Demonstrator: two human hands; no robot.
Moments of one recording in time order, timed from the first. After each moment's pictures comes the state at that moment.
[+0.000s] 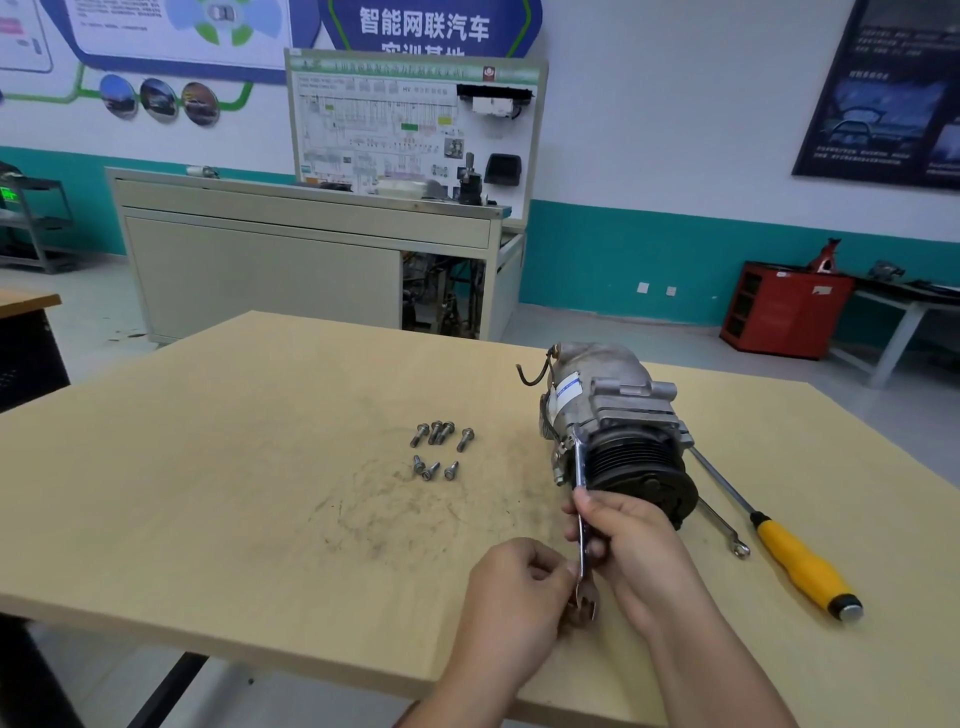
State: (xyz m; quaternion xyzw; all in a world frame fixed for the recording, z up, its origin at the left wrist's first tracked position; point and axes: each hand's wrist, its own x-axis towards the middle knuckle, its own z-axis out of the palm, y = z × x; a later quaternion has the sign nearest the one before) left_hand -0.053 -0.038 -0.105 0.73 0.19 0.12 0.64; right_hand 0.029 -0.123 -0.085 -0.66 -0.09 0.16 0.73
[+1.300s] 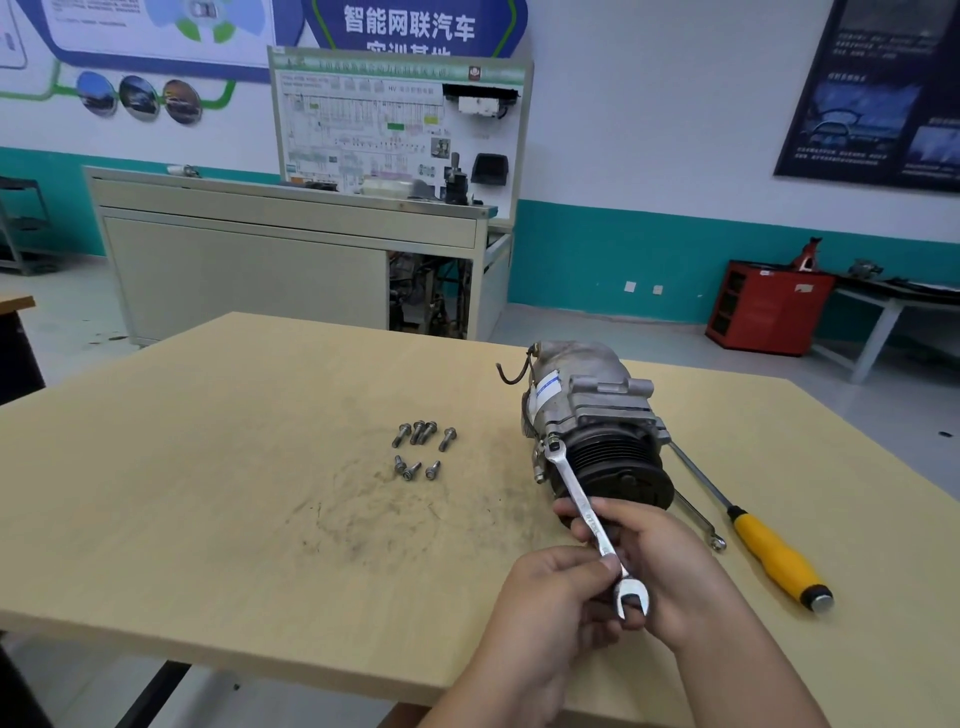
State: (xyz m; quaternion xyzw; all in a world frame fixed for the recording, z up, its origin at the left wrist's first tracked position) left_hand -0.051 -0.074 -0.085 0.51 0.10 0.00 0.85; right_hand 0.028 -0.152 -0.070 -0.61 -0.03 0.29 0.73
